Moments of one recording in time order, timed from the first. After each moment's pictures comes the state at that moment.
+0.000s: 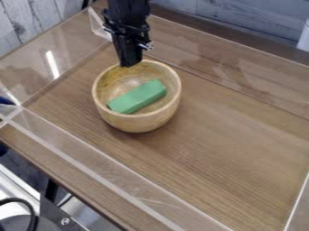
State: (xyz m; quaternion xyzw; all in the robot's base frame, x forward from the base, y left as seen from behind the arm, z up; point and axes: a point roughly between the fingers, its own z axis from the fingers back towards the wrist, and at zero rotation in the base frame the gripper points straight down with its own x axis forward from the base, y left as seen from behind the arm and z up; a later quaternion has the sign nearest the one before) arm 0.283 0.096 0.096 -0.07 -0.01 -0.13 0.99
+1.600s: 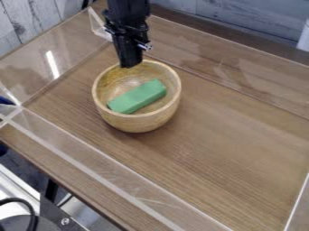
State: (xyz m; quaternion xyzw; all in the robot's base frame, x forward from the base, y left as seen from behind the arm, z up) arm 0.280 0.093 0.096 -0.08 -0.01 -0.14 0.99
